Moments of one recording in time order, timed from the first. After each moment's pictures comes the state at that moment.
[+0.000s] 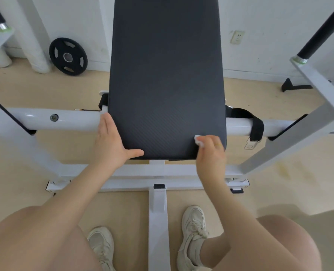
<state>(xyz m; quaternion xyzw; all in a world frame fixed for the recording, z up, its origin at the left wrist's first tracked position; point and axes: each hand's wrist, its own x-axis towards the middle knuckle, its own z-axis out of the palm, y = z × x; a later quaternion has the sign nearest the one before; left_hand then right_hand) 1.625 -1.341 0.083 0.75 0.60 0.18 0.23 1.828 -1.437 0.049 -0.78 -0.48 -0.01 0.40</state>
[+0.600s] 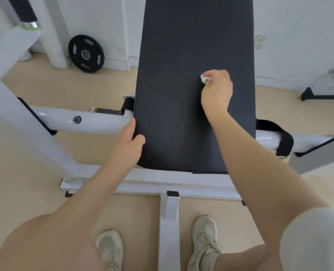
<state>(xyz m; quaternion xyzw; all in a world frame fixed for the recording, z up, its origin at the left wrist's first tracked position) 1.608 -1.327 0.099 0.60 0.51 0.32 0.52 1.825 -1.270 0.140 -0.79 -0.47 -0.04 0.40</state>
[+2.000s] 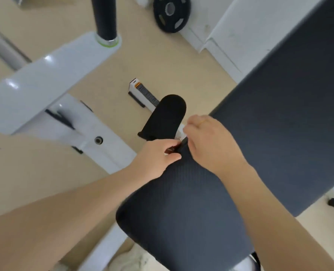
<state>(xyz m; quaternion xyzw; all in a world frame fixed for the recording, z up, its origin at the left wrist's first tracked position) 1.637 -1.173 0.175 0.53 0.60 0.23 0.56 1.765 -1.112 0.225 -0.37 -0.93 0.04 -0.01</state>
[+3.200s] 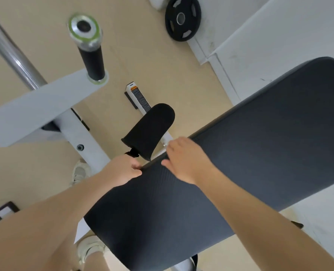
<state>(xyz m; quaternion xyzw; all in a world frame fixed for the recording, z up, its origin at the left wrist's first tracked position) 1.630 -1.144 0.215 0.42 0.66 0.08 0.62 1.775 -1.032 0.287 -0.19 -0.92 0.01 -0.34</state>
